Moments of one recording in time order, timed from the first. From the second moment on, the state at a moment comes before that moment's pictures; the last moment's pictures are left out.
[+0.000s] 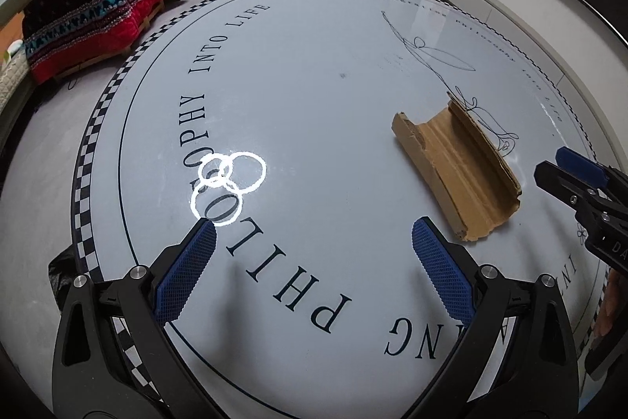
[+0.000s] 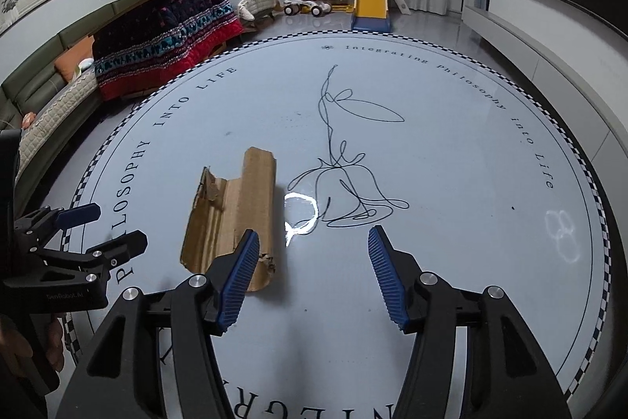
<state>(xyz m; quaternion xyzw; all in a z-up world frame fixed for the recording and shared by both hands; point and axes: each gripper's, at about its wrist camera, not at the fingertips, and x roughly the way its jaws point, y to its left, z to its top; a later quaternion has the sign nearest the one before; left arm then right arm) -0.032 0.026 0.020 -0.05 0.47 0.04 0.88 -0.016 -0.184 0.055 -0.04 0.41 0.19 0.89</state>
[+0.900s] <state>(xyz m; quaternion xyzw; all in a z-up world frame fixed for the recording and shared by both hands) 0.008 0.031 0.002 -0.04 0.46 0.08 0.88 0.024 -0.193 0.014 -0.05 0.44 0.15 0.88</state>
